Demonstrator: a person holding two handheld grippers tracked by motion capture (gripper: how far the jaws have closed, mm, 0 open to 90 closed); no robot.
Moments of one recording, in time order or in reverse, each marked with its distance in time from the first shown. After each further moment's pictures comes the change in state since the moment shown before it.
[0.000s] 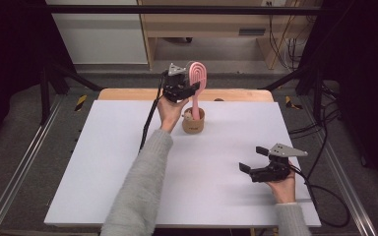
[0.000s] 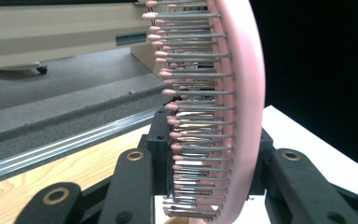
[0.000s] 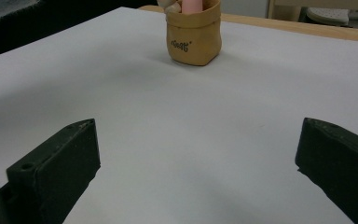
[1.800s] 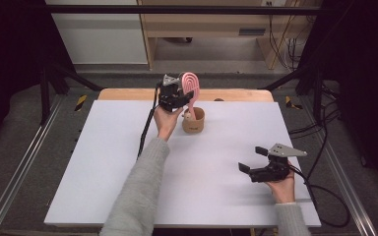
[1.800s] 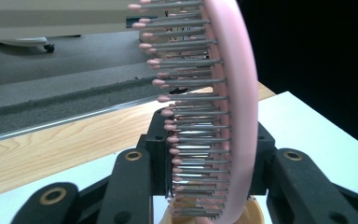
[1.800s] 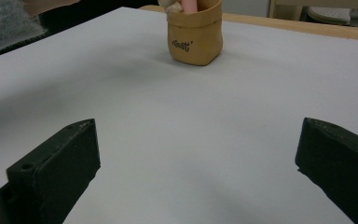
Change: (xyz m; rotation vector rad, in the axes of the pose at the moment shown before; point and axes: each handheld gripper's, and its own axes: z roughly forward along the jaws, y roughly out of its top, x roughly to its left) left arm 0.019 -0.036 0.002 0.020 0.035 -0.071; right arm 0.001 0.000 0.002 -0.002 0.003 0.004
